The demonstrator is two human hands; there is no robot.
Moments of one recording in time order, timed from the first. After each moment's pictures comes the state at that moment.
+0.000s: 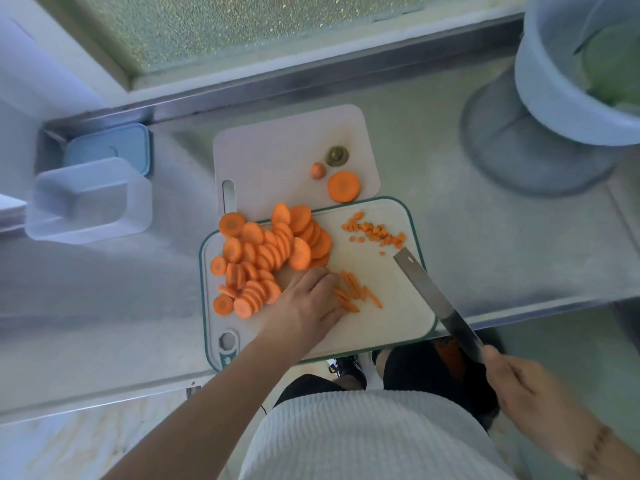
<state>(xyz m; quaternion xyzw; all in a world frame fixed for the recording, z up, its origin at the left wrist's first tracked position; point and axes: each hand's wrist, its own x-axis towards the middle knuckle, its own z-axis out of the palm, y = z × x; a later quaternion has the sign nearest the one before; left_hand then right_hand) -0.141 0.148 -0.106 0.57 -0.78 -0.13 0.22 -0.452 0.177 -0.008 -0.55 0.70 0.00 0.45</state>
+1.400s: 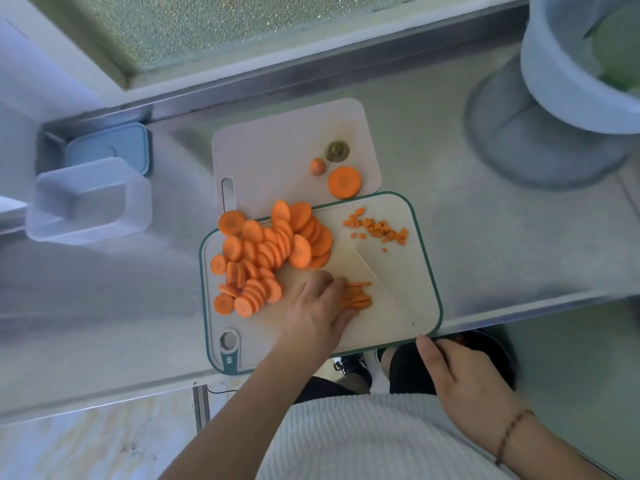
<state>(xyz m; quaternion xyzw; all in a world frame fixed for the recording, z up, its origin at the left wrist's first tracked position) -0.163 0.159 -0.093 0.63 -0.73 -0.15 0.20 -0.398 0.181 -0.036 -0.59 0.66 -0.05 0.46</state>
